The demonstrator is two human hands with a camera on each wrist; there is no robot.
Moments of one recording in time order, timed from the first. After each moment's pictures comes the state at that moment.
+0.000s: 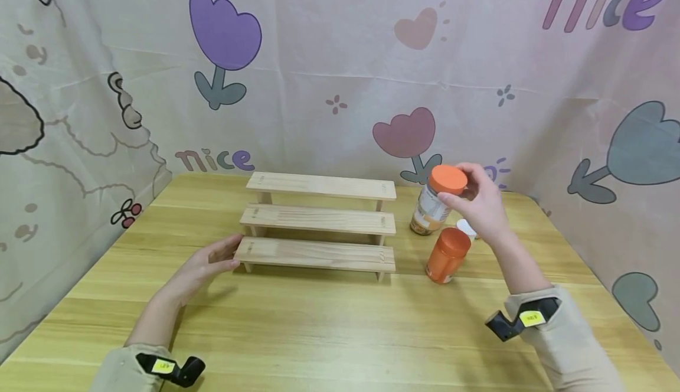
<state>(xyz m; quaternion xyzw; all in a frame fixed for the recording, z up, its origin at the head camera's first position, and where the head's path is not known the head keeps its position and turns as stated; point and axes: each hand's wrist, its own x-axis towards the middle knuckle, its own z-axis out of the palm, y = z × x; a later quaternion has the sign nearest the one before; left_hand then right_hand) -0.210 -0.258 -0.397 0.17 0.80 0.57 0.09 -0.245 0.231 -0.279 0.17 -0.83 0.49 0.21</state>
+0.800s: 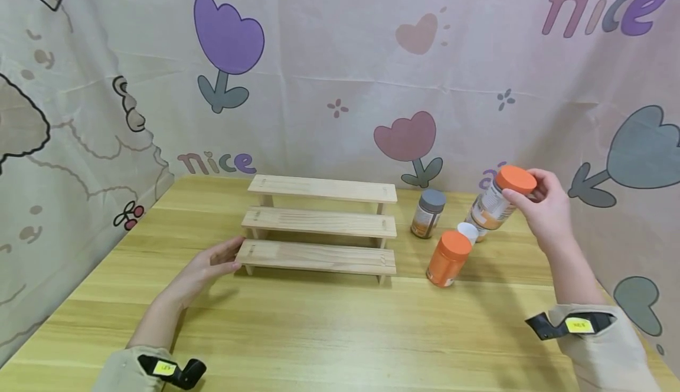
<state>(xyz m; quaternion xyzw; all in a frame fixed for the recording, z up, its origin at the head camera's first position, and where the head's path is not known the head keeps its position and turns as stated) -0.210 -0.259 -0.401 0.16 0.79 0.59 0.09 -0.237 0.314 -0.279 0.02 -0.84 0.49 0.23</state>
